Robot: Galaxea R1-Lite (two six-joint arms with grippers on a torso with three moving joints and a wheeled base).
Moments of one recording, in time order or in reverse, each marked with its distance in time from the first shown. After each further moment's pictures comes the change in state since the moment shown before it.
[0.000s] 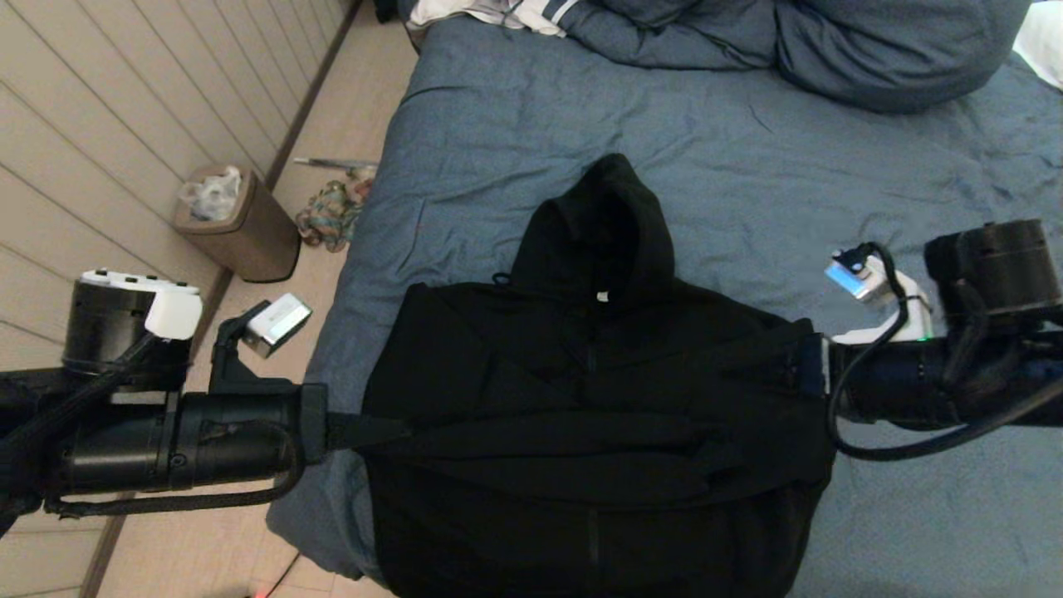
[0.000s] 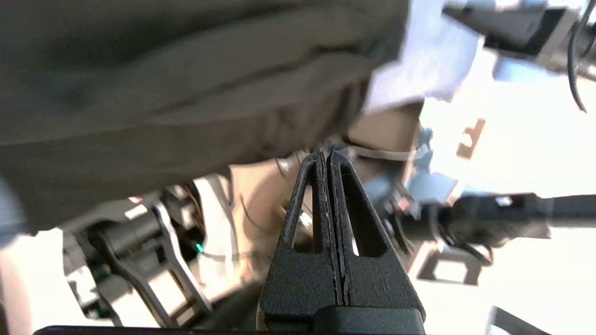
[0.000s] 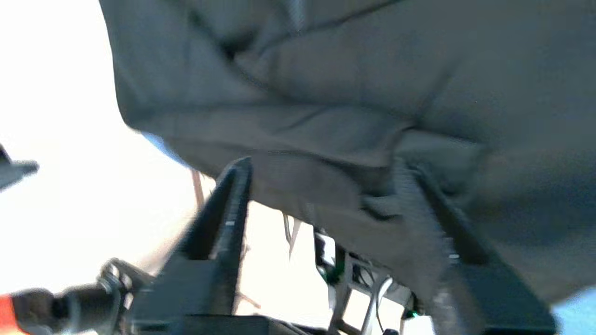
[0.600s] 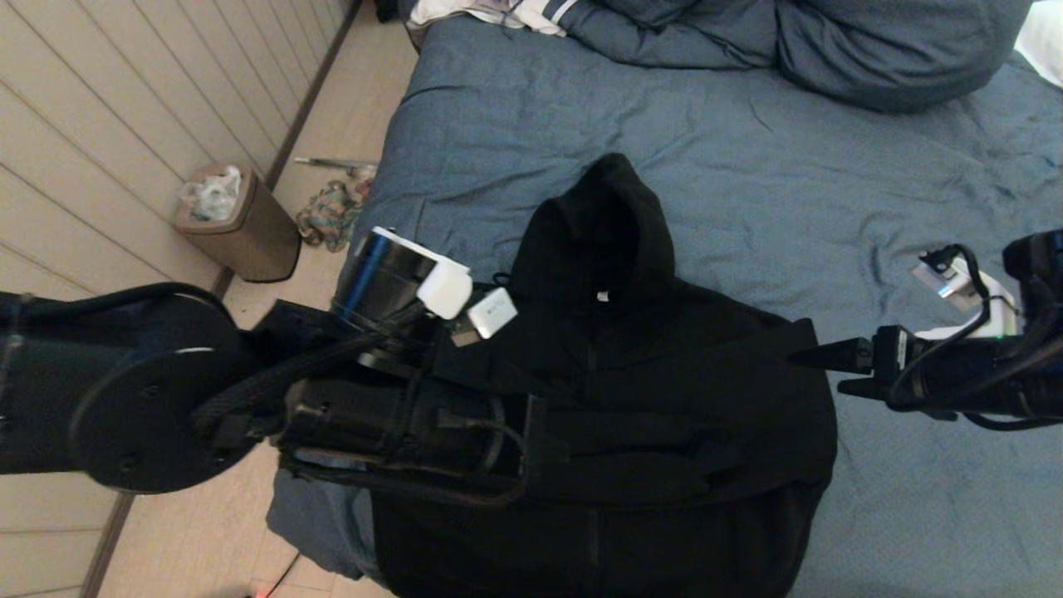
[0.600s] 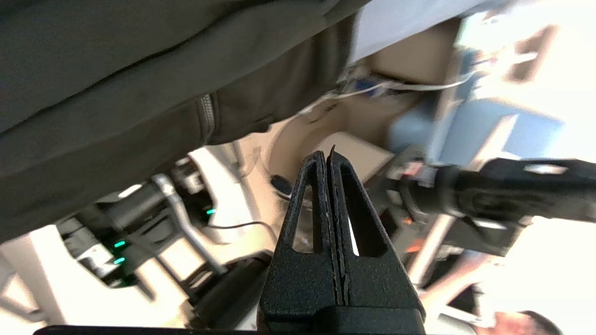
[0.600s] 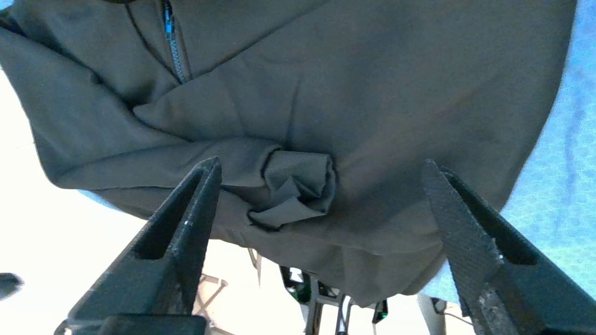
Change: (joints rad) left arm -0.458 0.260 -0.451 0.313 0.337 0.000; right arm -0.274 0.016 -0.011 0.058 0.029 -0.100
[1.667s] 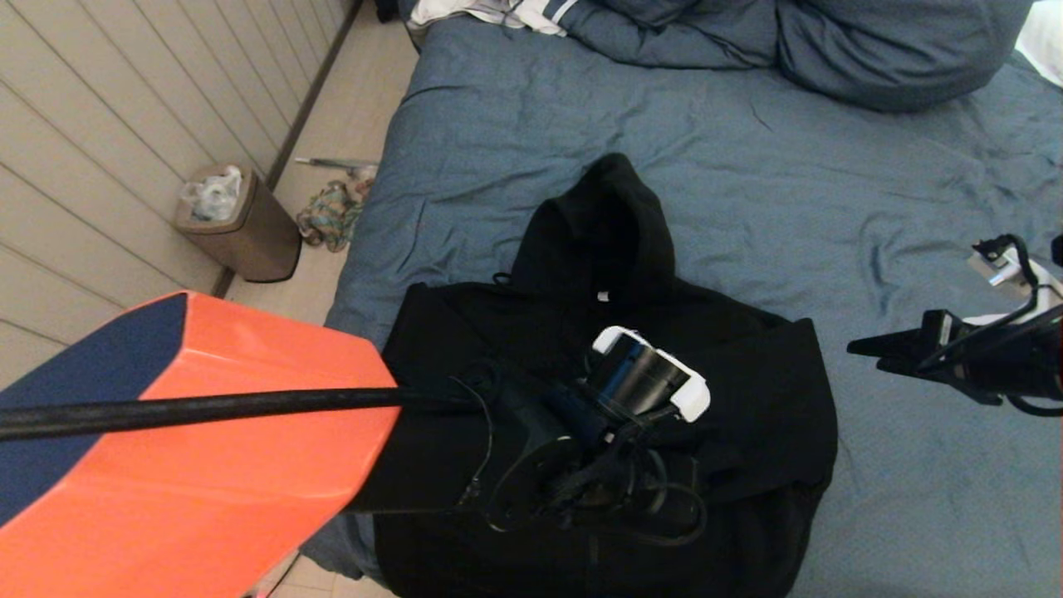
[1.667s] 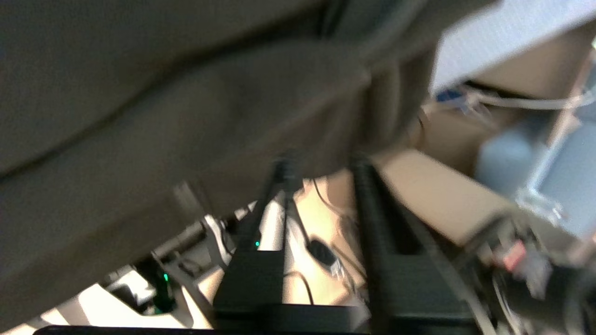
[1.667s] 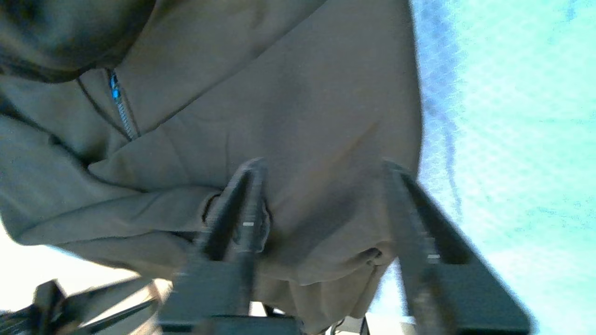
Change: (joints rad) left arm -0.202 0.450 -0.363 -0.016 0.330 -0.035; right arm -0.184 0.056 -0.059 -0.008 0.029 -0.051
